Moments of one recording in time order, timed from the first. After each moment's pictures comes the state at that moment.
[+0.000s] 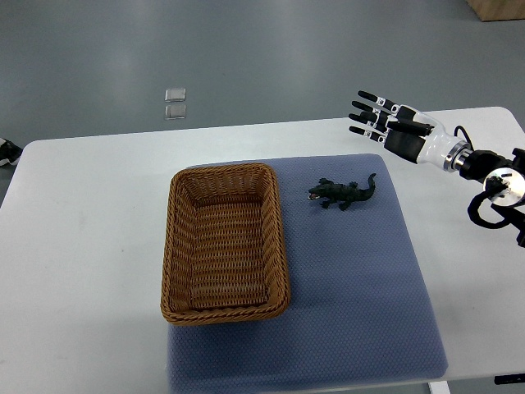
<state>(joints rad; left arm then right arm) 0.02 0.00 -0.04 -0.19 0.06 0.10 0.01 0.88 -0.40 0.29 0.60 0.26 0.57 0.15</state>
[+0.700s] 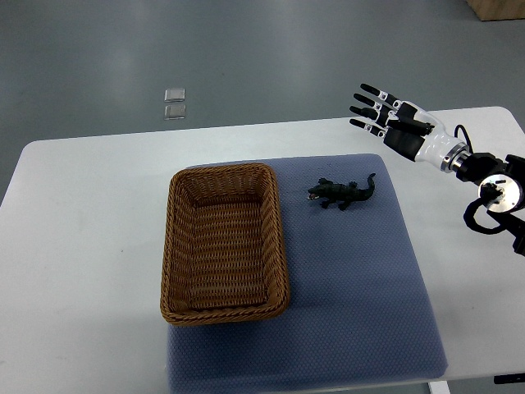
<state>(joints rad) 0.01 0.00 -0.04 -0.16 0.06 0.11 0.00 0.86 -0.38 0.32 0.60 0.16 0.57 0.29</state>
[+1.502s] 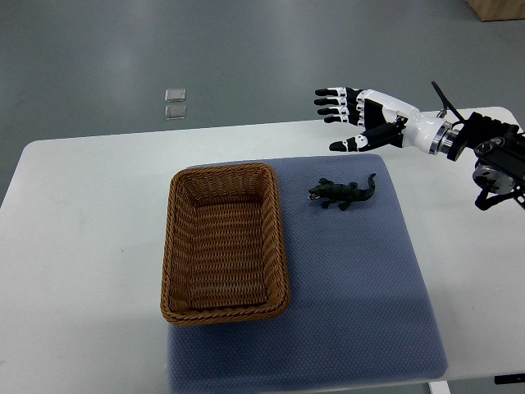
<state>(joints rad) 0.01 0.00 -0.05 -0.16 0.06 0.11 0.00 0.97 -0.38 0.32 0.61 -0.79 0.50 0.61</state>
